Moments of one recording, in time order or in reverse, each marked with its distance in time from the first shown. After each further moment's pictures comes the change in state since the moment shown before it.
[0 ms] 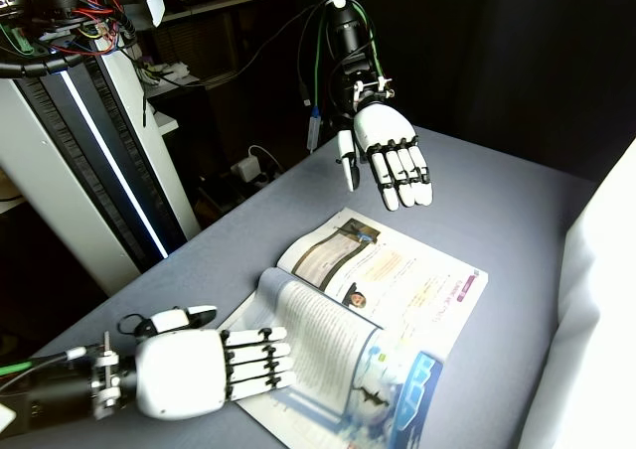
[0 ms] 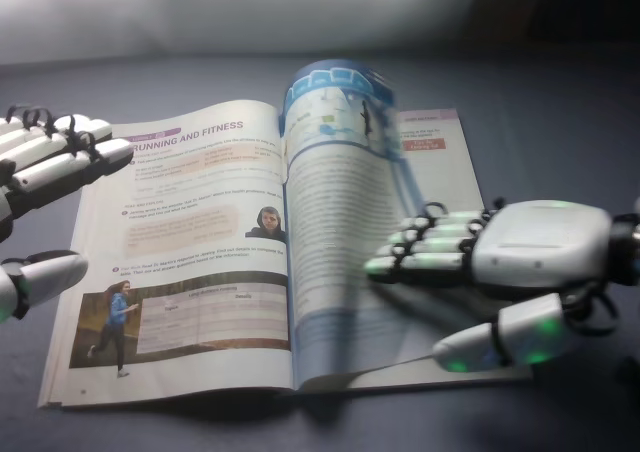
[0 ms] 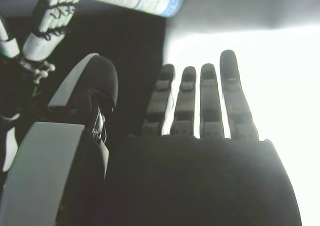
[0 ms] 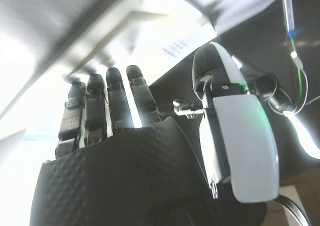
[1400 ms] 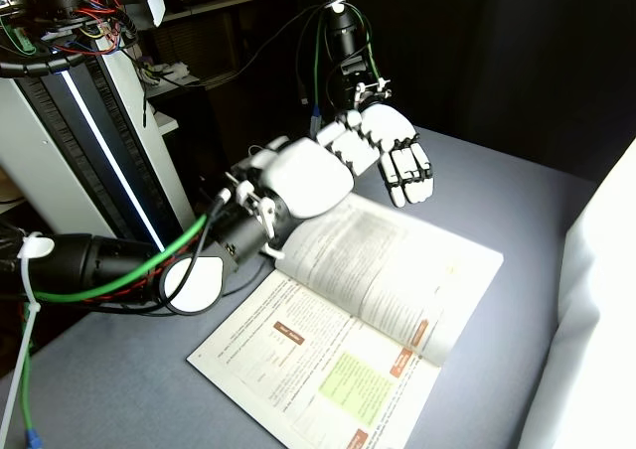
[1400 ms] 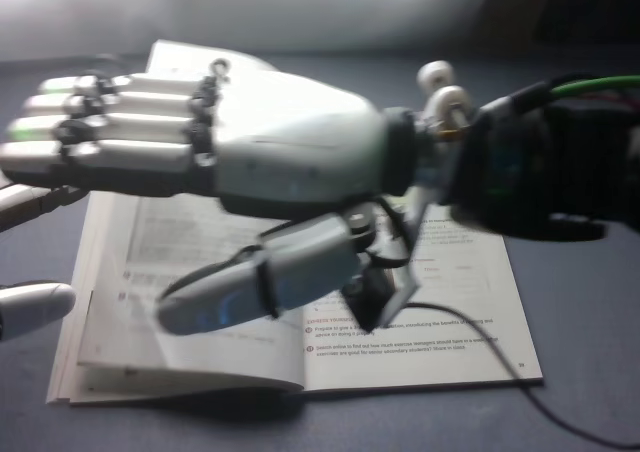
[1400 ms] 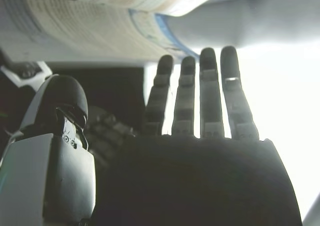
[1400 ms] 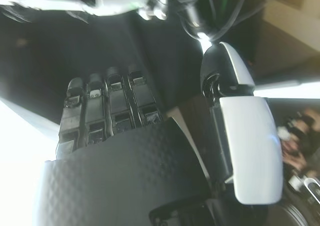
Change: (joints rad) left arm 0.121 -0.027 0.010 -0.106 -0.084 0.001; right arm 0.333 -0.251 0.050 0.051 0.377 -0.124
